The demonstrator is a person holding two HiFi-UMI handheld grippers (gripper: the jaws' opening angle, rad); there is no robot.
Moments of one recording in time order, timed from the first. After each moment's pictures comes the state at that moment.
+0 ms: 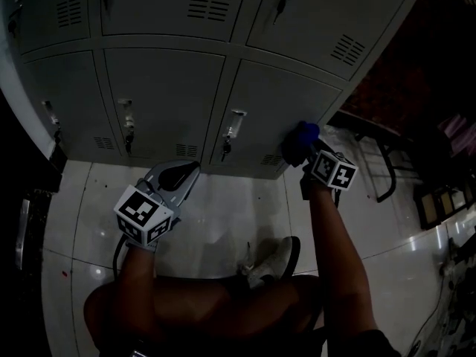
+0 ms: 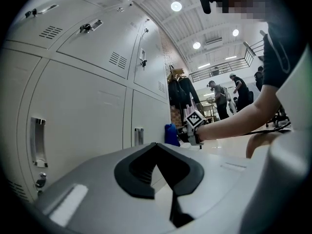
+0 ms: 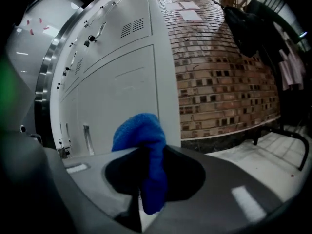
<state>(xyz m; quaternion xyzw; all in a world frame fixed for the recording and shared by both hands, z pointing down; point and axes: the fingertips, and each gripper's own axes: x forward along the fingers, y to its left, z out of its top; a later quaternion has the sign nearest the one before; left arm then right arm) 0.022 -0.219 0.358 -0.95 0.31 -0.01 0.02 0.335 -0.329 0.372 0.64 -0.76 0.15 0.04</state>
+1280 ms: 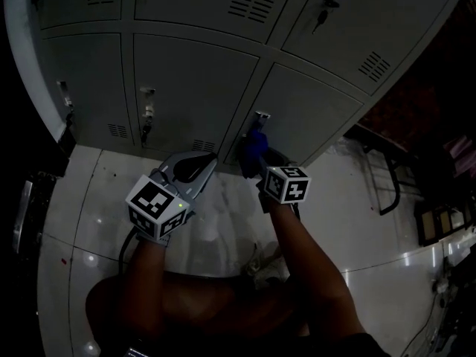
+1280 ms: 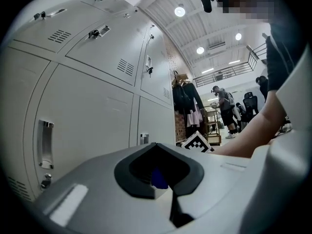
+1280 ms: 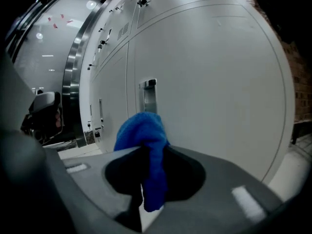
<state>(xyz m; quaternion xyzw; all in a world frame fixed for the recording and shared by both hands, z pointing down) 0.008 -0.223 0.344 -0.95 0.32 0.03 0.01 0.148 -0.332 0.445 0.52 -0.84 0.11 0.11</state>
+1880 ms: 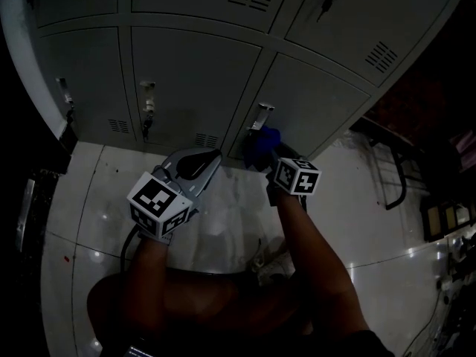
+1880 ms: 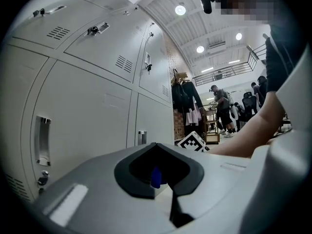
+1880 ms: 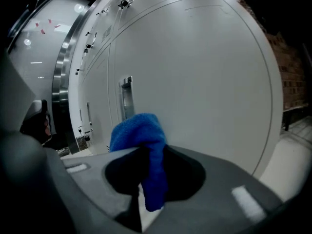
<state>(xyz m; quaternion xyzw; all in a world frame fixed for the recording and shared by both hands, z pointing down) 0.013 -0.222 0.352 -0.95 0.32 0.02 0.01 0.175 -0.343 0.458 0.54 -0.82 0.16 0.09</state>
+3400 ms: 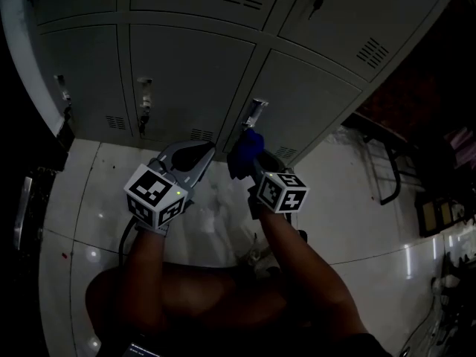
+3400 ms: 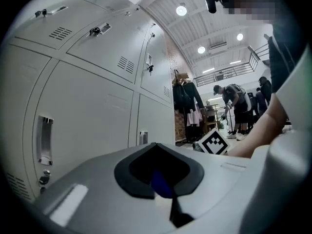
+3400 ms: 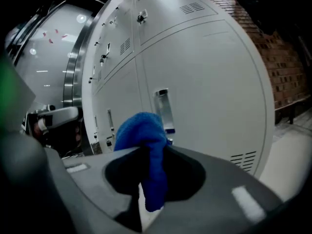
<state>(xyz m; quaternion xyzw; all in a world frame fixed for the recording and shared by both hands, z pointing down) 0.008 -0.223 0.349 -0.95 0.32 0.02 0.00 0.128 -0.284 0.438 0.52 -0.84 0.15 0.05</state>
